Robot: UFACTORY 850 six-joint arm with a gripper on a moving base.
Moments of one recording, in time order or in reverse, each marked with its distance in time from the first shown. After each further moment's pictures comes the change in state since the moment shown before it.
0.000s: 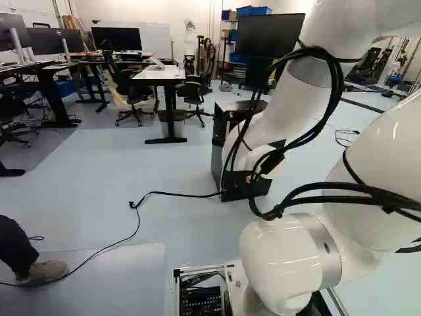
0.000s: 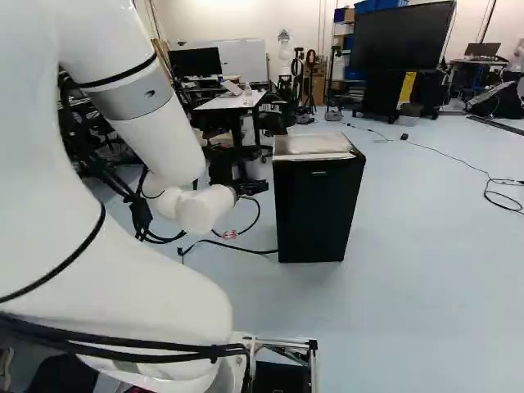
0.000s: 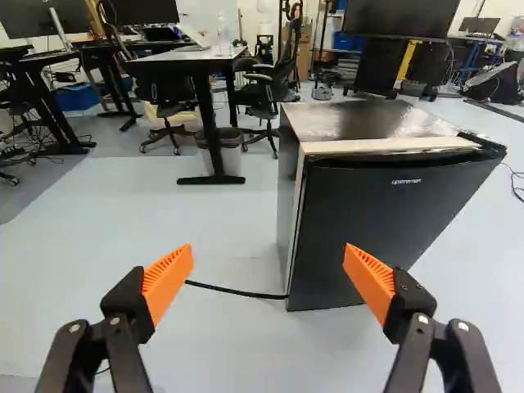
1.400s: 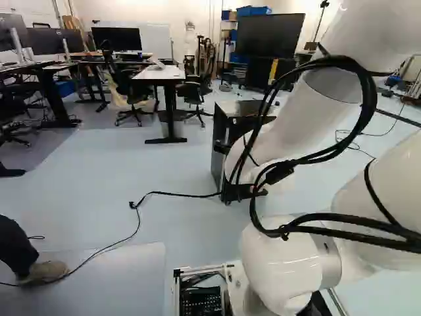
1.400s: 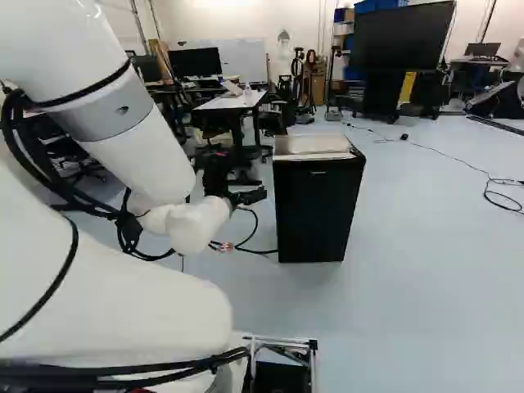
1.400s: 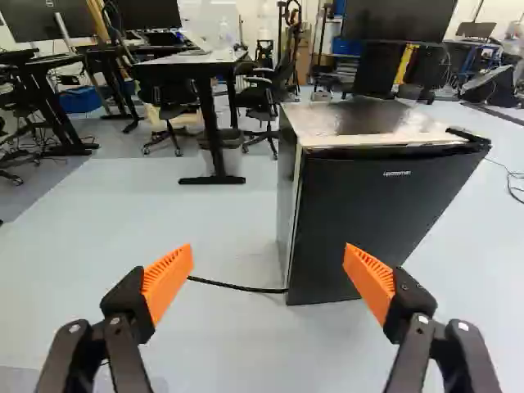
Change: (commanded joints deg) arm 0.0 8.4 7.4 0.0 0.0 0.0
